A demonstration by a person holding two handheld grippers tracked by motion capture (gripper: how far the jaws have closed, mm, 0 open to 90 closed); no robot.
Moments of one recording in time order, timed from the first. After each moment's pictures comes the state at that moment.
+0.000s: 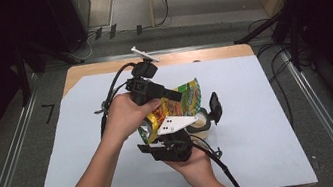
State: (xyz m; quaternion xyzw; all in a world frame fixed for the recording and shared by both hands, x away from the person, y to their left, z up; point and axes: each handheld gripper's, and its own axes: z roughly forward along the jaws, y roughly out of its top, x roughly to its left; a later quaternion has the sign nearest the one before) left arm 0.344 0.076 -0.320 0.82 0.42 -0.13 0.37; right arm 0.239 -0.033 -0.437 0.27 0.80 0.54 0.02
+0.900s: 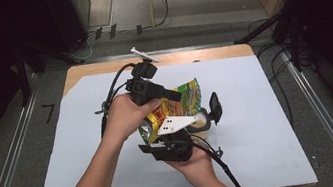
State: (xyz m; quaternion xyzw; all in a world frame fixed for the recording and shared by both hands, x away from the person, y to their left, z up) left arm 0.346 0.077 -0.323 0.82 0.42 -0.13 0.37; right arm 0.239 -0.034 -0.438 0.27 0.80 0.53 0.02
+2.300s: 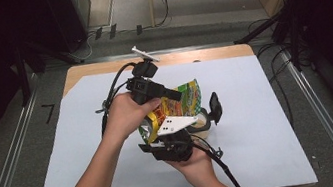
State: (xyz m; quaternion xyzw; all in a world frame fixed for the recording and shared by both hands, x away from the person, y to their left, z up) left arm 0.349 0.075 -0.323 0.82 0.42 -0.13 0.37; right arm 0.238 -0.034 -0.436 0.26 0.80 0.53 0.03
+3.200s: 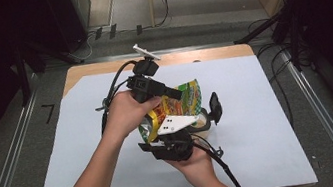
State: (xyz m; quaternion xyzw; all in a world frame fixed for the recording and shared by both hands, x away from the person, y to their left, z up) left arm 0.350 0.073 -0.320 0.82 0.42 -0.12 0.36; right arm 0.238 -0.035 -0.433 0.26 0.80 0.54 0.03
